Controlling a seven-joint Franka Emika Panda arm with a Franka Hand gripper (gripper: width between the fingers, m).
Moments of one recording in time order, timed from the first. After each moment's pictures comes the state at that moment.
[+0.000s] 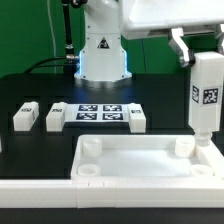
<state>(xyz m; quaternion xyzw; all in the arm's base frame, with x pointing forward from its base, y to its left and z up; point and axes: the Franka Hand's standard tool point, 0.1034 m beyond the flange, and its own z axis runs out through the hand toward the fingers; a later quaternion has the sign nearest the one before) 0.631 0.104 0.176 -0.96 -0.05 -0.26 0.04</state>
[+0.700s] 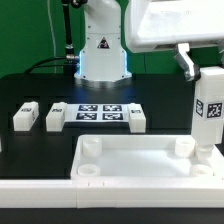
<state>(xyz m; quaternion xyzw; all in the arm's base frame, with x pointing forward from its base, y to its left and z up) 0.636 0.102 0.161 -0.96 -0.07 -0.25 0.04</state>
